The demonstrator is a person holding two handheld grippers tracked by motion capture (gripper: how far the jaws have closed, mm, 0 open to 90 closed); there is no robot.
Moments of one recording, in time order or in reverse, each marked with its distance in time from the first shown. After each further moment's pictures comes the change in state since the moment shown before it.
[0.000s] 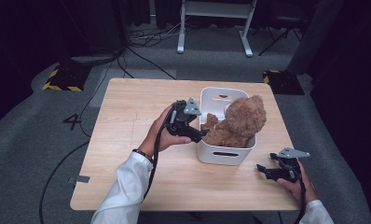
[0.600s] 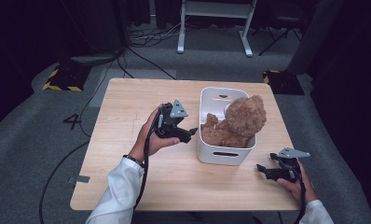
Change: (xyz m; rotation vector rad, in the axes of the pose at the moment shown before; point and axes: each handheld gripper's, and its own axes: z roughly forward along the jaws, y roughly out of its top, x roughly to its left) left arm 0.007 -0.029 -0.016 -0.038 0.097 -0.053; right arm 0.000 0.000 0.000 0.000 0.000 0.000
